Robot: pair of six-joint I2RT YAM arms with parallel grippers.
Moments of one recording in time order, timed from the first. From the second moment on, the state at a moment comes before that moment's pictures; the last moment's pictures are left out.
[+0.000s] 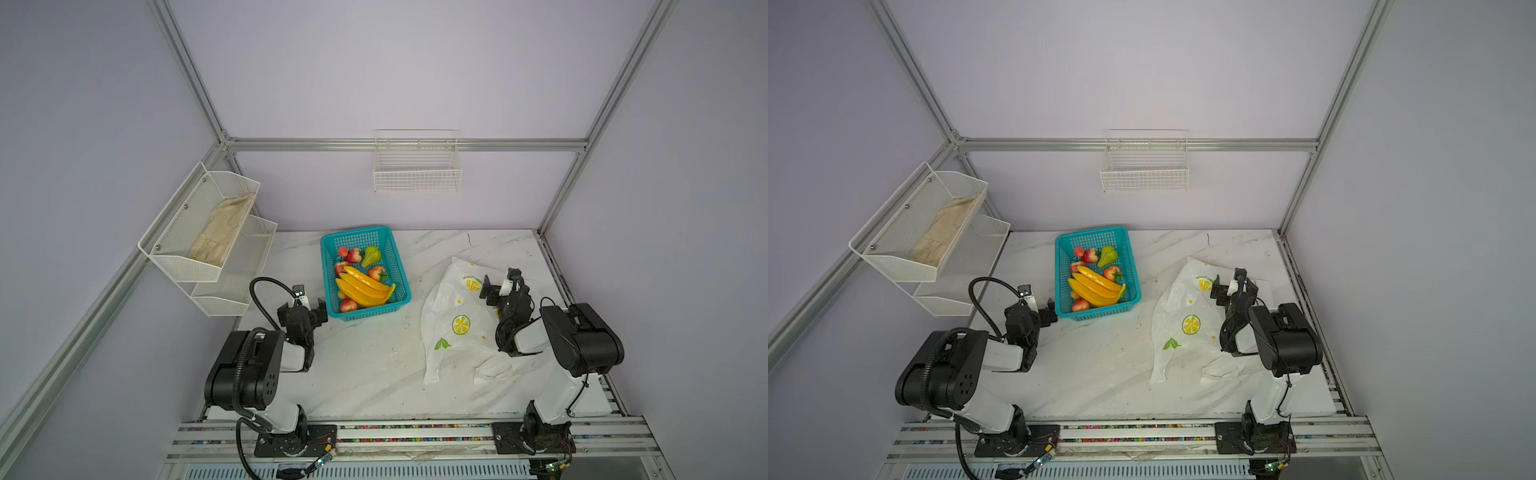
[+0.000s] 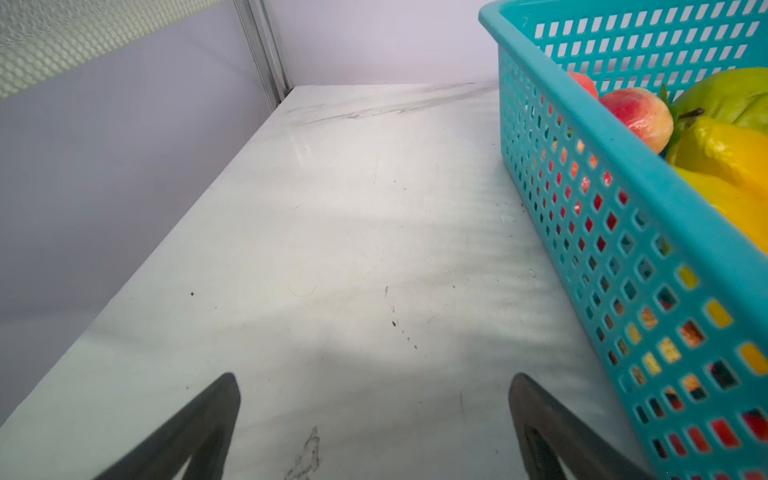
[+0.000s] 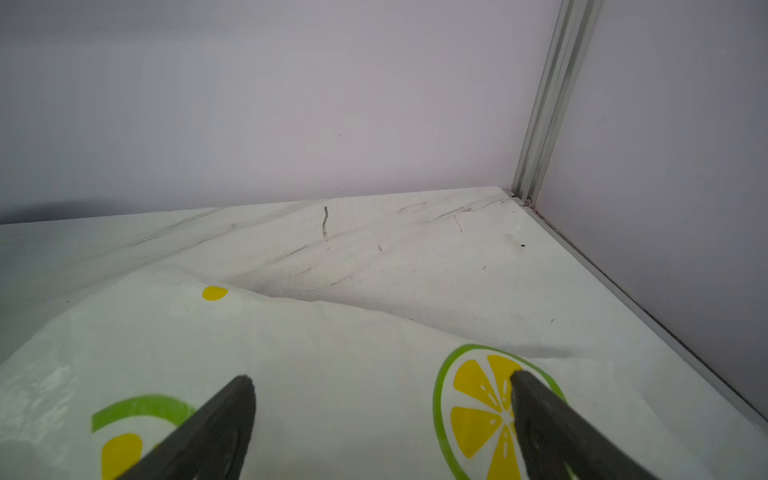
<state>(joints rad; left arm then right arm) -0.01 1.59 0.31 0.92 -0.28 0.01 0.12 1.80 0.45 1.23 0.23 0.04</state>
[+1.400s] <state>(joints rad) -0.01 1.18 0.35 0.62 -0.44 -0.15 0.12 1.68 0.43 1.18 0.28 0.06</state>
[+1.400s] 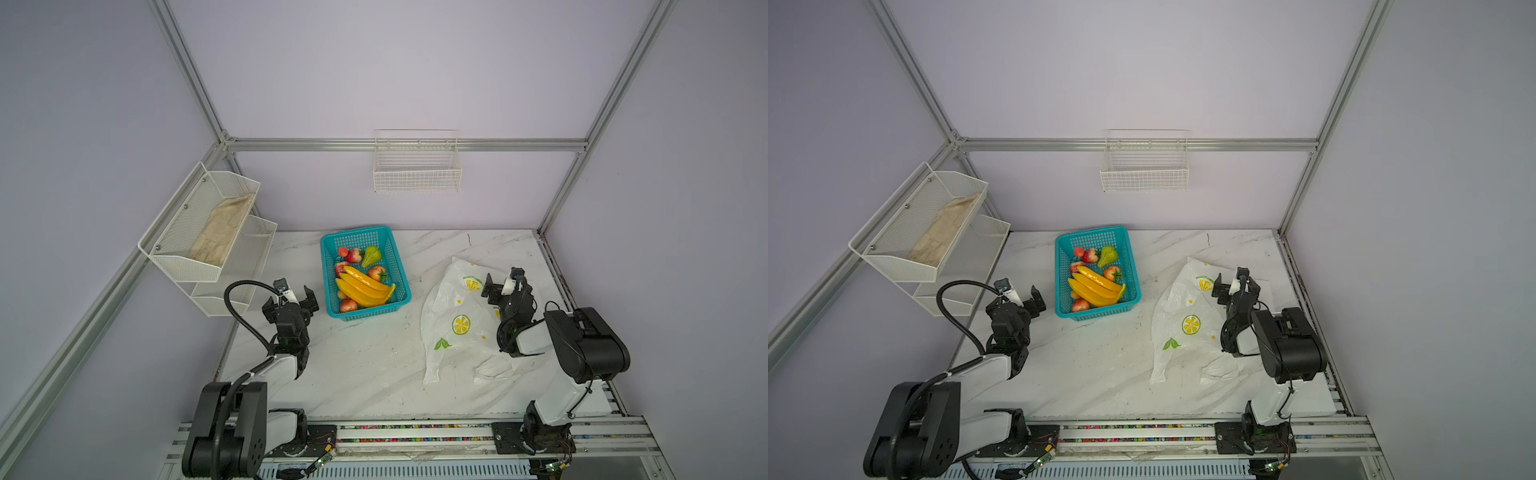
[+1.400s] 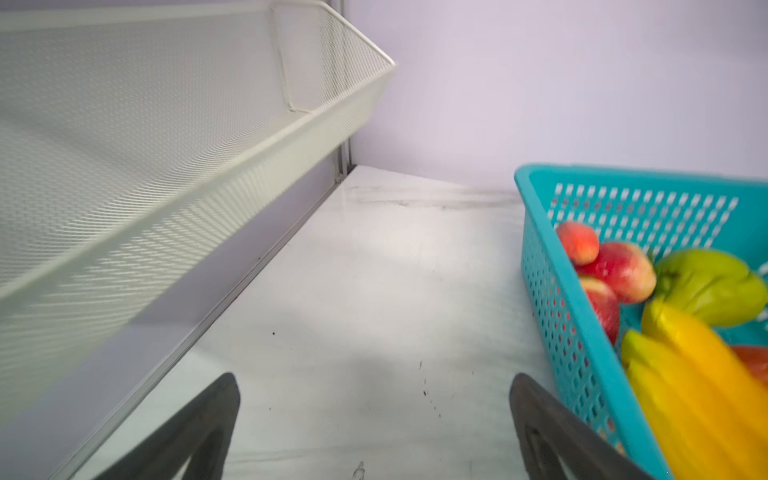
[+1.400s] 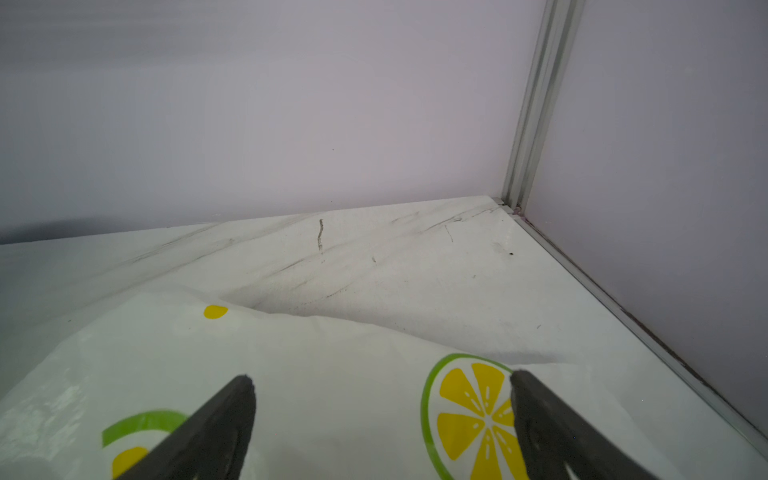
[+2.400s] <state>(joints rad) -0.47 0.92 0.56 -0.29 0.03 -0.71 0.26 1.29 0.57 0.44 0.02 0.44</state>
